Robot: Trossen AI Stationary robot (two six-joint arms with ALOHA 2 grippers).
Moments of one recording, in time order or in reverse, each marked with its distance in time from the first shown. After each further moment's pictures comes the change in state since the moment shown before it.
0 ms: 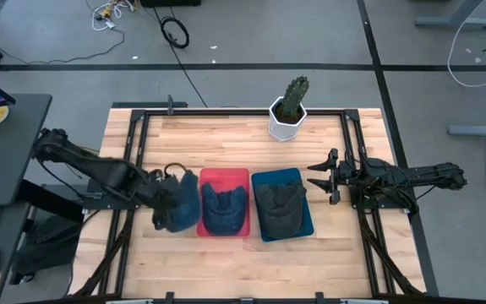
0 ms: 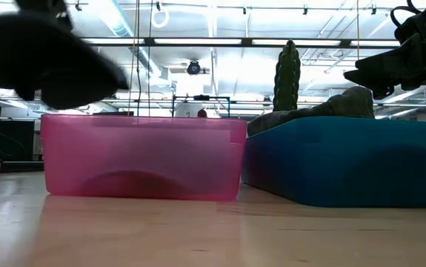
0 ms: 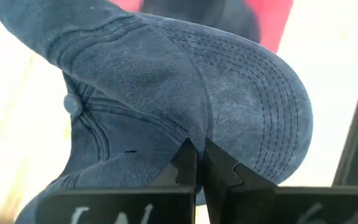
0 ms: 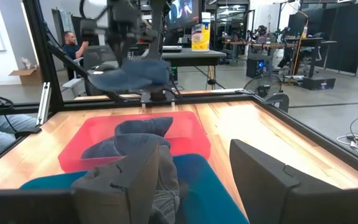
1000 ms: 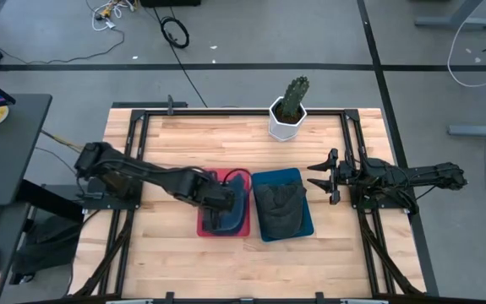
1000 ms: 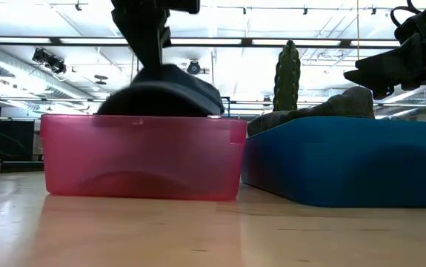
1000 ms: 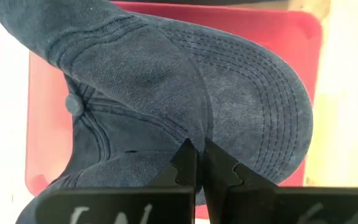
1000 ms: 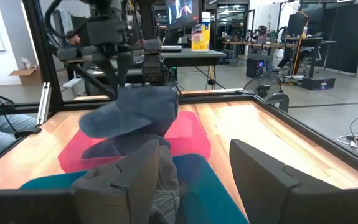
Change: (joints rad) left arm 0.176 0.568 0.359 0.131 -0.004 0.462; right arm 0.000 0.000 0.000 0.000 0.000 0.000
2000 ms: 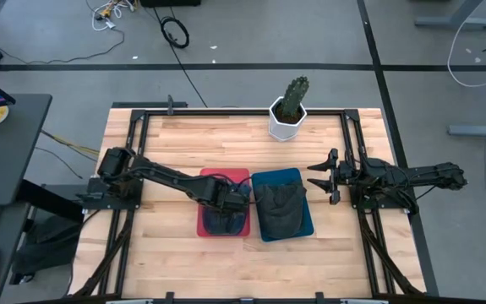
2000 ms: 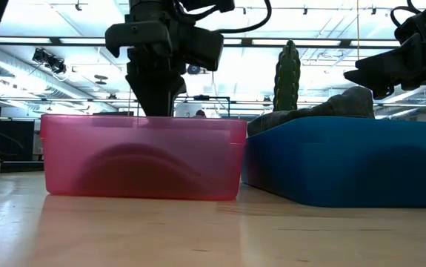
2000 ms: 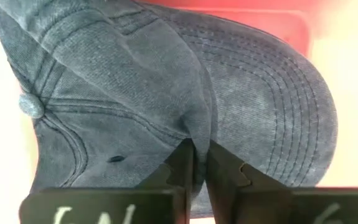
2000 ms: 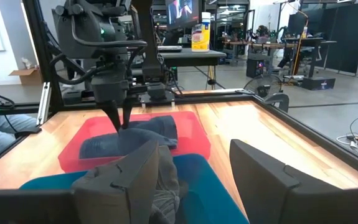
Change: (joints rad) left arm 0.053 0.212 -0.010 0.084 0.097 0.074; right arm 0.000 0.000 0.000 0.000 0.000 0.000
